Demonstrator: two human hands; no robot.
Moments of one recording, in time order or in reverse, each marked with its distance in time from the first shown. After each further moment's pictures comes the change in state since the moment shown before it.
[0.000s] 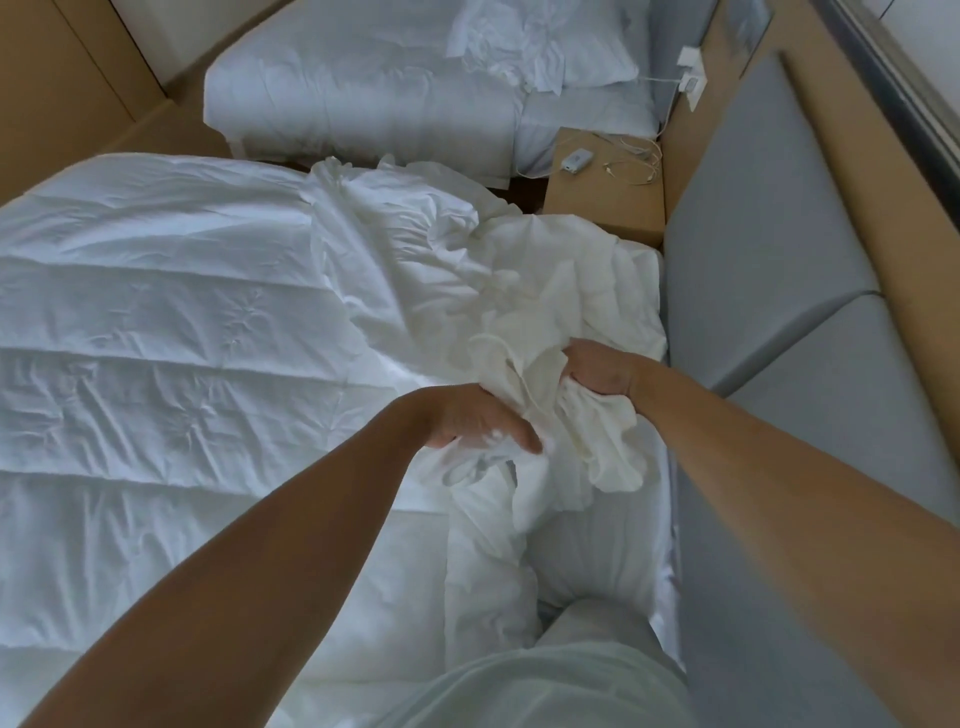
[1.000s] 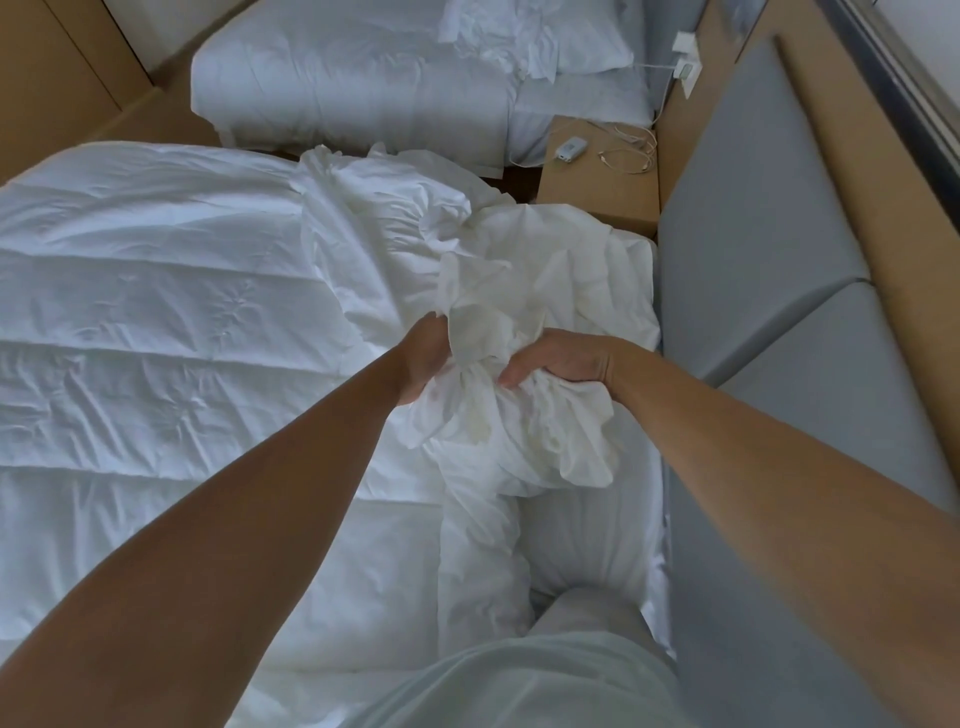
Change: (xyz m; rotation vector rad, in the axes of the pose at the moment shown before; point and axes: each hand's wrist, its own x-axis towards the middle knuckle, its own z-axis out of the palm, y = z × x) left_hand 0.009 0.010 -0.029 -0.273 0.530 0.178; right_hand 0.008 -0.006 0.007 0.319 -0.309 0.003
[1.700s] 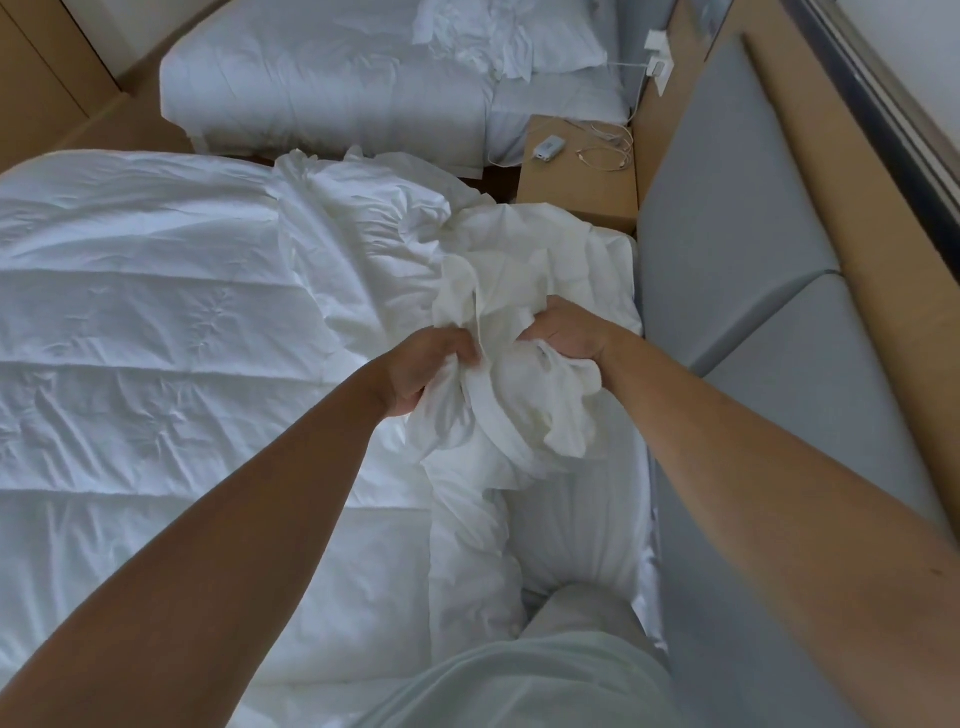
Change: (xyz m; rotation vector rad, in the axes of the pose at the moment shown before) left_hand -0.003 -0.001 0.007 -0.227 -0.317 -0.103; right_hand -0.001 -0.001 -0.025 0.045 0.291 -0.223
